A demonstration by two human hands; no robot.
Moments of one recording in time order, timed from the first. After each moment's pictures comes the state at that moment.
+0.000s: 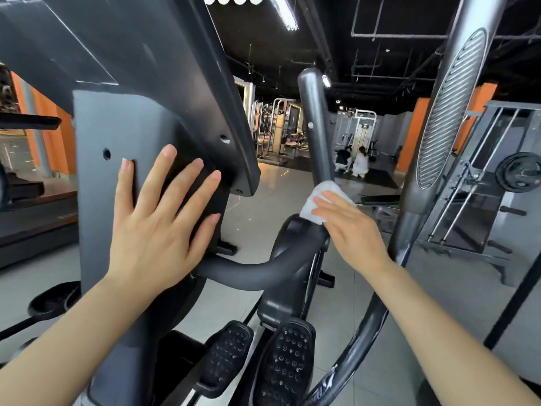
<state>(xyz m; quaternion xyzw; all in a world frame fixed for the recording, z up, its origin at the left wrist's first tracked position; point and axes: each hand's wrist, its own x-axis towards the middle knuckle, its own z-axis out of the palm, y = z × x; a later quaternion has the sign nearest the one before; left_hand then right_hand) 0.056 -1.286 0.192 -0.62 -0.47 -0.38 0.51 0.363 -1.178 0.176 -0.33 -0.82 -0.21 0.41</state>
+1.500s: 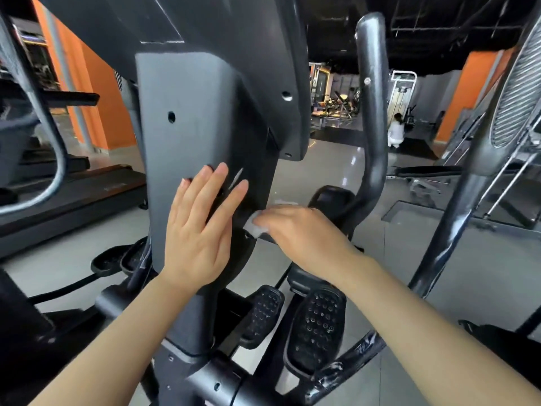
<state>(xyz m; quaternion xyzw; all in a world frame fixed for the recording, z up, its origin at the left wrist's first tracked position) 0.031 -1.298 0.134 -0.67 -0.42 -0.49 0.38 0.218 -1.272 0.172 -0.28 -0.92 -0.08 0.27</state>
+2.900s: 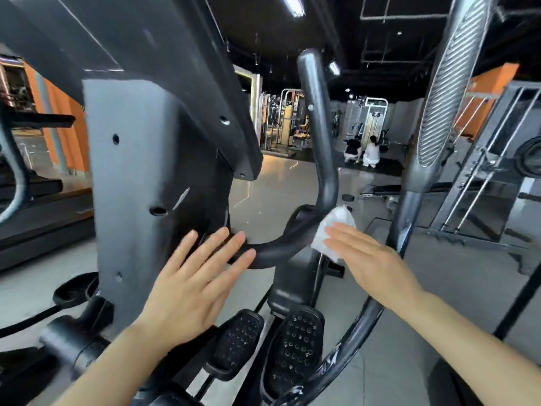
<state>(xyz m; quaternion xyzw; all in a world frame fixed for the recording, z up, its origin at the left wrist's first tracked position) 0.069 -1.312 0.105 -0.76 -0.40 -0.30 0.42 0.384 -1.245 0.133 -0.29 -0.85 -0.23 0.36</state>
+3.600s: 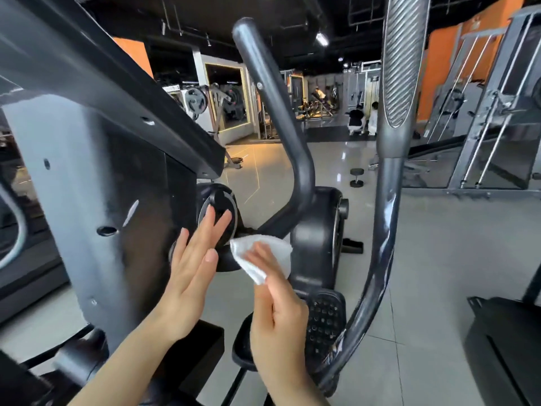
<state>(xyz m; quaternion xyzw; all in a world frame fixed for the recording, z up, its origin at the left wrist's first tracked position) 0.114 -1.302 0.128 -0.79 -0.43 -0.43 -0.10 0.245 -1.321 0.082 -0.30 -0.58 0.21 0.73</state>
